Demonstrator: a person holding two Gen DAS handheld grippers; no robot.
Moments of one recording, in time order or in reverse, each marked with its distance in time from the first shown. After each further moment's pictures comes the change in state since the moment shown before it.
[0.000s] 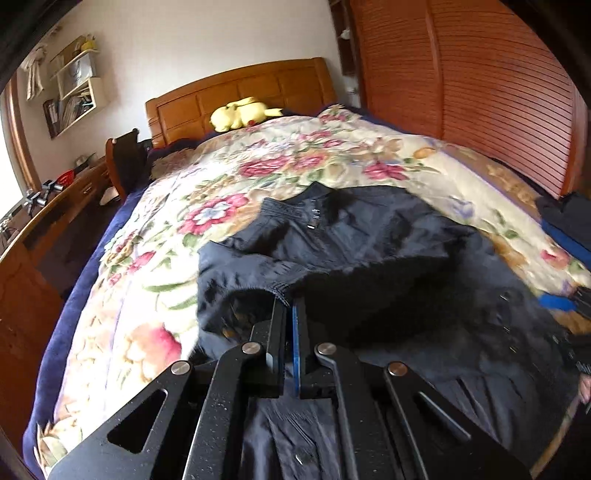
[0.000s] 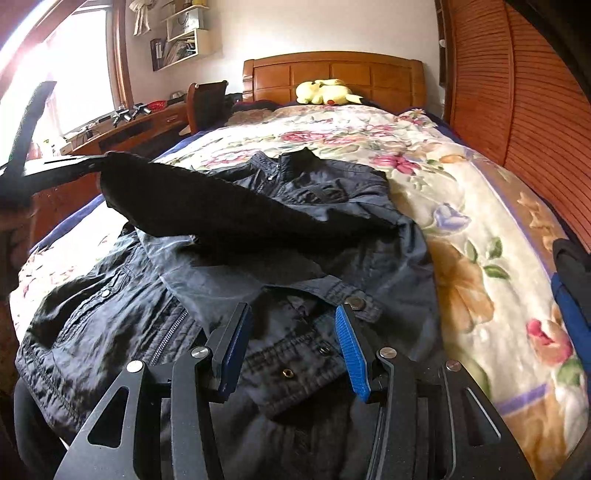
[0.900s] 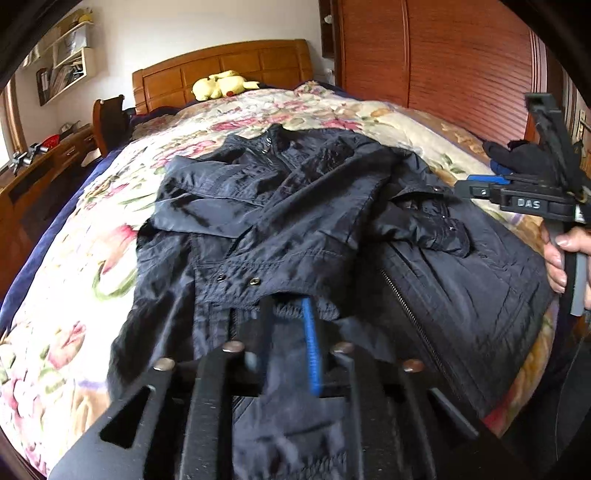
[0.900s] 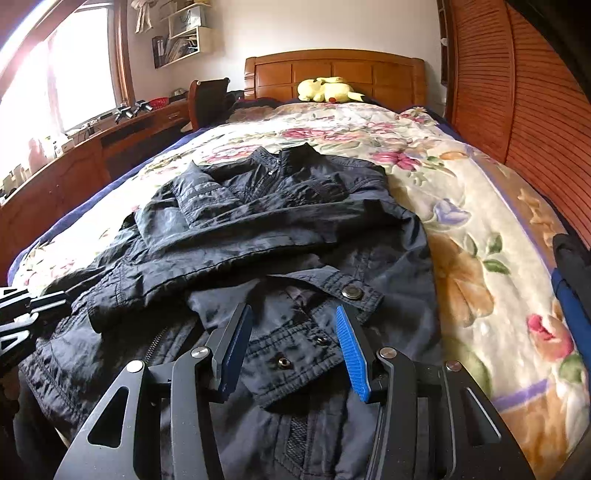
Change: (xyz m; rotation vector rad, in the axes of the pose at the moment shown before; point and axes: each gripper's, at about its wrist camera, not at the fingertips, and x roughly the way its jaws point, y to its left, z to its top) left arm -0.047 -0.048 -0.137 -0.054 0.055 -0.094; right arm 0.006 0.003 -0.001 -0.007 0.013 0.024
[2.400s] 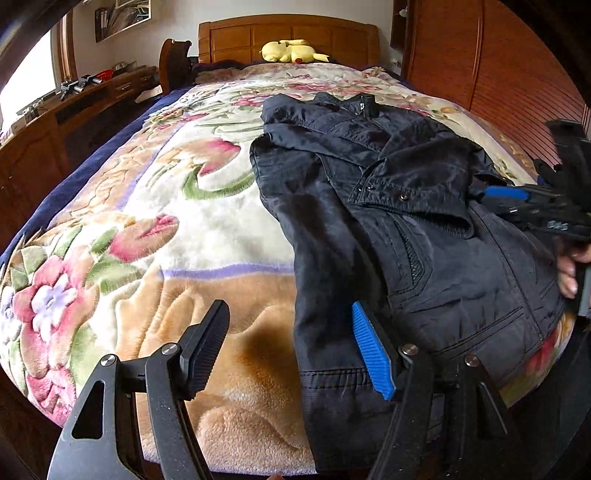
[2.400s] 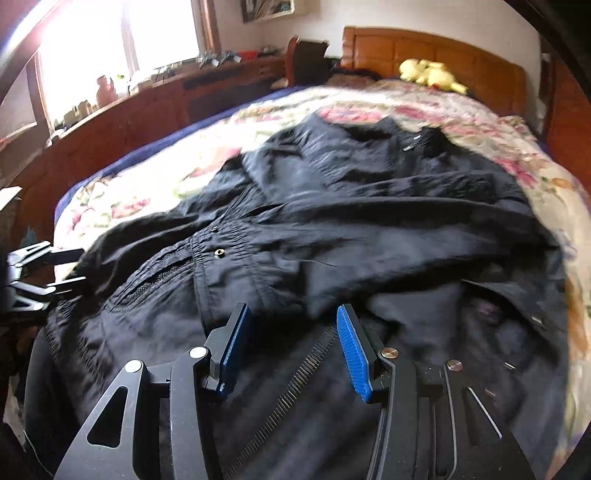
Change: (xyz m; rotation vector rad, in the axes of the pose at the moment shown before) left arm -0.016 0.119 -0.076 -0.186 0.111 0.085; right arm 0.072 0.078 -0.005 -0.194 0.099 0.206
